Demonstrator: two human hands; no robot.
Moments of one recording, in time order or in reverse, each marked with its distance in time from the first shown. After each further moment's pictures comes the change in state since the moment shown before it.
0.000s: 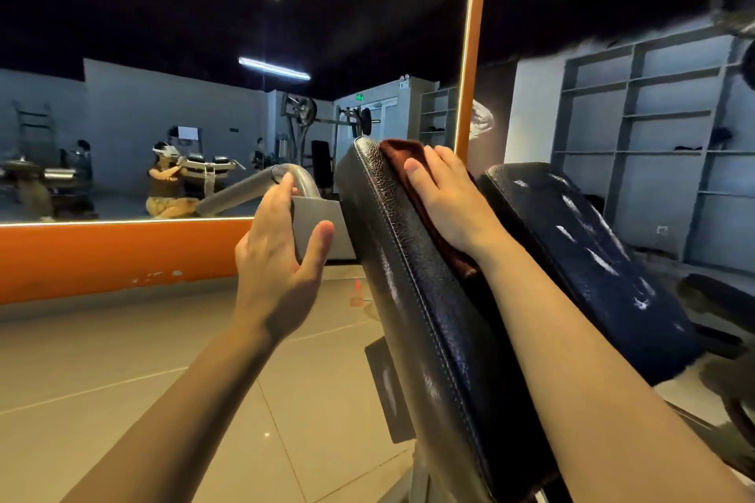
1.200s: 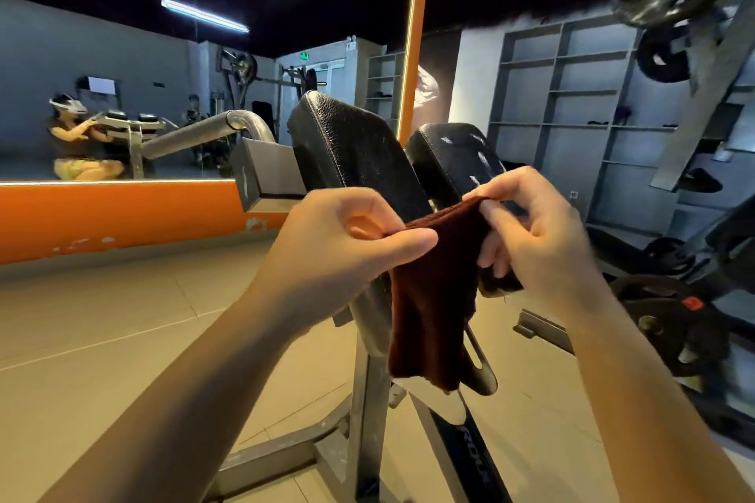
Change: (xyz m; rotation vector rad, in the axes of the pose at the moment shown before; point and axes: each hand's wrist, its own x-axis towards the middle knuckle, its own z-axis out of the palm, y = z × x) left_hand -0.075 0.165 -0.073 -0.498 -0.573 -0.124; right_hand -0.207 -0.022 -0.107 0.153 0.247 -0.004
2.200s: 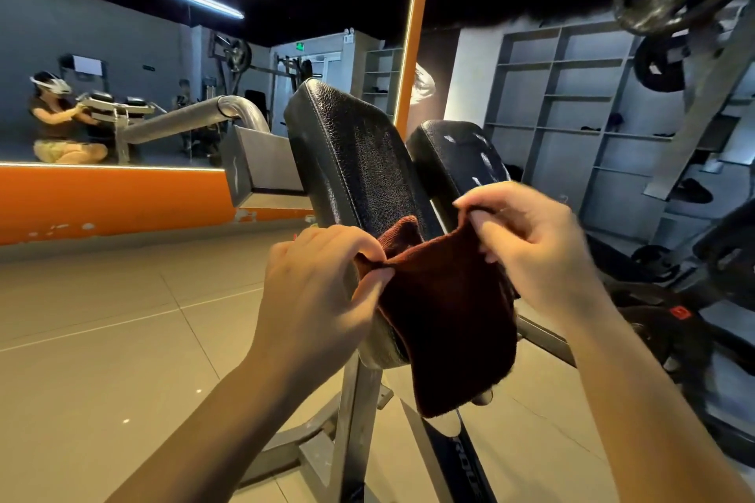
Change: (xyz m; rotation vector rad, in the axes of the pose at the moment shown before) left_hand -0.007 -0.068 0.024 0.419 0.298 0.227; right_hand 0.008 0.003 0.011 -0.060 -0.060 -0.066
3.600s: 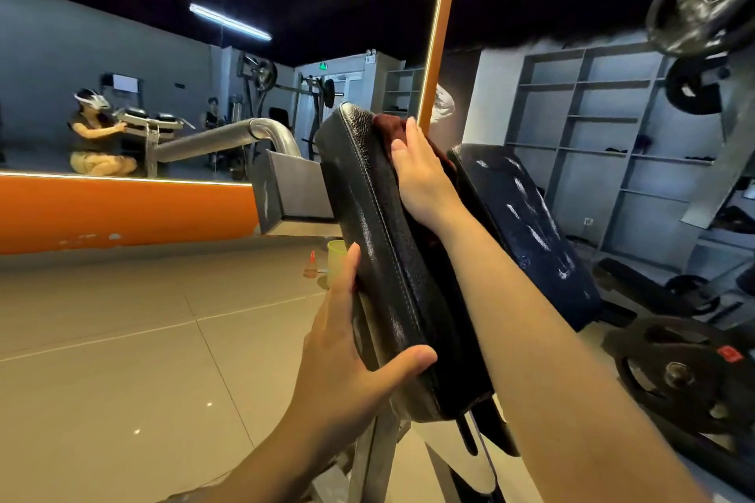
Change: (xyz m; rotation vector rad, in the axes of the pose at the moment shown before) left_hand -0.019 -0.041 0.028 -0.425 -0.117 -0.299; right_hand 0.134 0.007 0.115 -0.077 -0.193 0.175
